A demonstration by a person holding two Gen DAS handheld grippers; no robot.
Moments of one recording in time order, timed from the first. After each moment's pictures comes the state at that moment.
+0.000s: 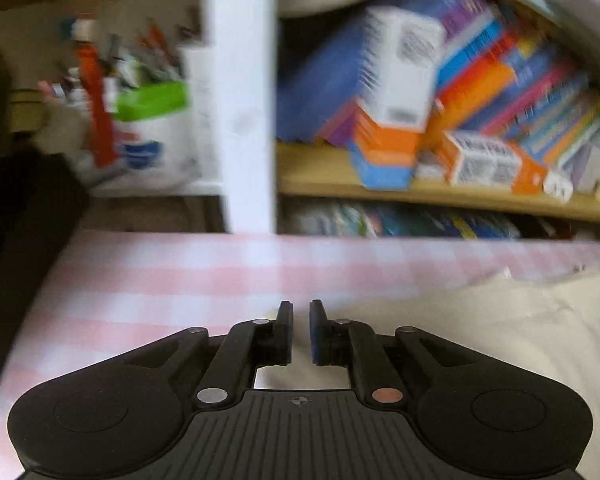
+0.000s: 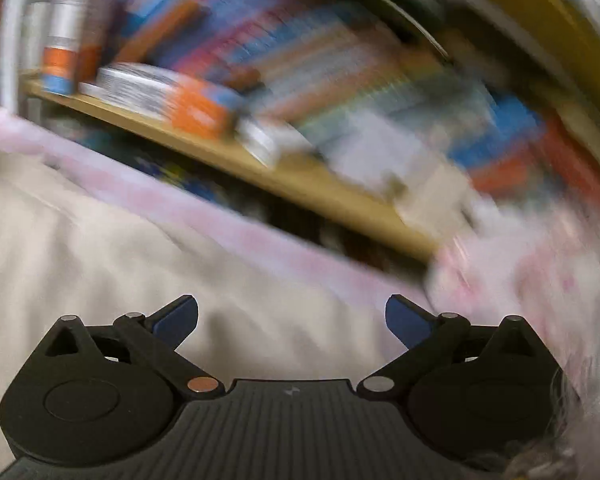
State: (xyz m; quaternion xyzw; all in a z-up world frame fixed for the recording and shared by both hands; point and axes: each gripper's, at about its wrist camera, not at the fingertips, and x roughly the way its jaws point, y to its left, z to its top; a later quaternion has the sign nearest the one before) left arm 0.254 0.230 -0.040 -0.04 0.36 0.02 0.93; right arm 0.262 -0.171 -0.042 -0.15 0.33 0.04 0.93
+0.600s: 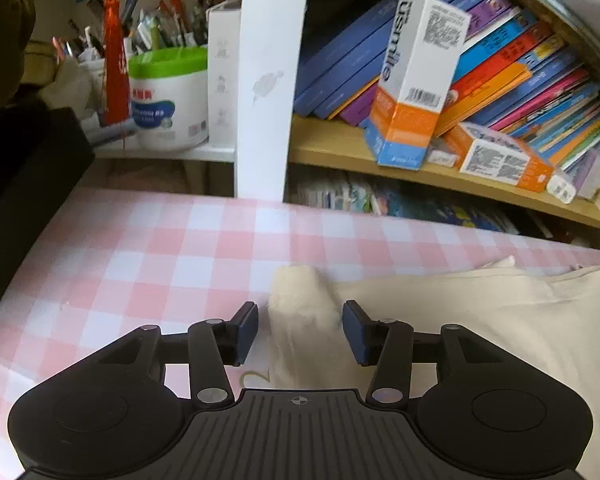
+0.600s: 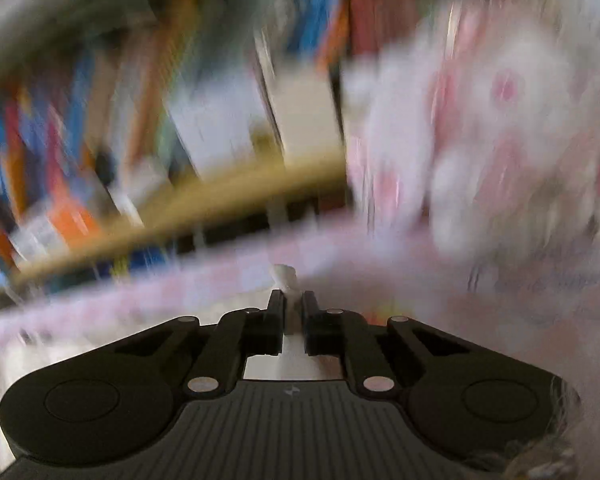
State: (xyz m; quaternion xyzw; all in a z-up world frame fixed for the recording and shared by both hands) left arm 0.250 0.235 -0.054 -0.08 0.39 0.02 0.92; right arm 0.286 -0.261 -0.014 0.13 0.33 0.01 0.93
